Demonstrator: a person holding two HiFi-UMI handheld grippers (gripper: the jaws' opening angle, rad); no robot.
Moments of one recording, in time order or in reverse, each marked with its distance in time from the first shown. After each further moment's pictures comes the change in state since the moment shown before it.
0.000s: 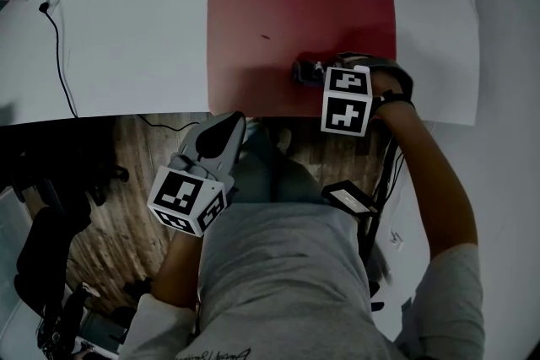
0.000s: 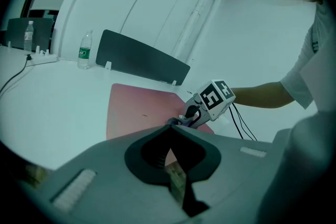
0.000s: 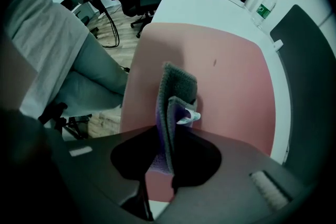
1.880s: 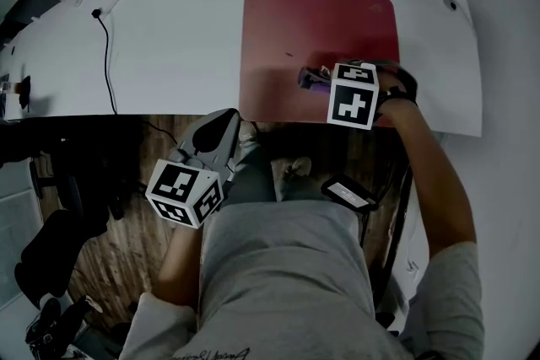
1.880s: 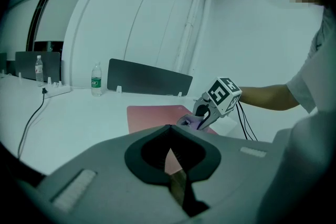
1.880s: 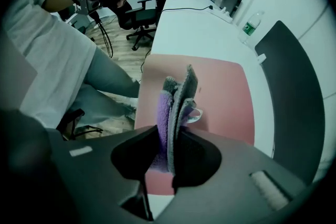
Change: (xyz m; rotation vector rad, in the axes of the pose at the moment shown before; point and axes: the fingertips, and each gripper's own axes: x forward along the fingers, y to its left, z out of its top) left arm -0.078 0.005 0.045 0.126 -0.094 0.115; right arm -0.073 0.006 0.042 0.055 -0.095 -0.056
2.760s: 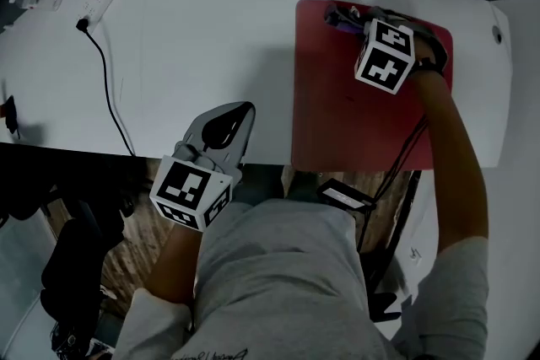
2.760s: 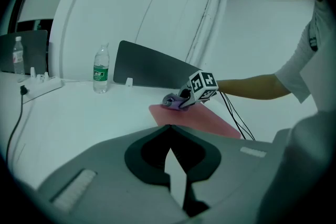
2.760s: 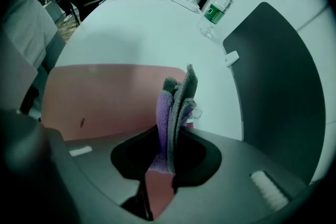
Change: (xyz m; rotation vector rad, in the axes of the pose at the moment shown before) left arm 0.081 0.182 0.028 -0.026 0.118 -0.115; right arm 0.068 -0.256 0.070 0.081 0.071 -0.238
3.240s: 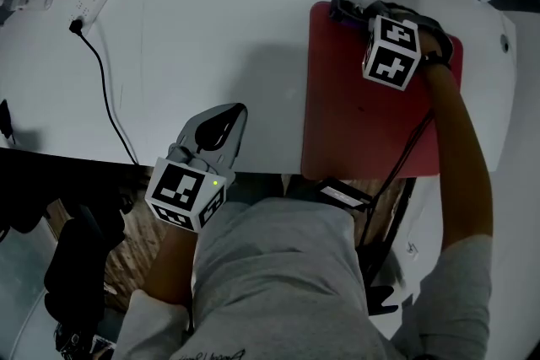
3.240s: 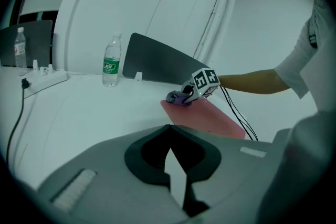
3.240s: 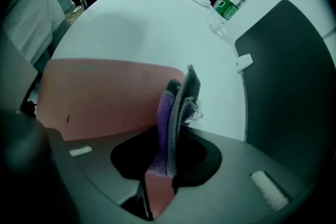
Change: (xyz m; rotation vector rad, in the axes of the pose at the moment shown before) left arm 0.002 0.052 -0.014 -0.038 0.050 0.013; right arm 0.031 -0.019 0.020 -0.111 0.037 0.041
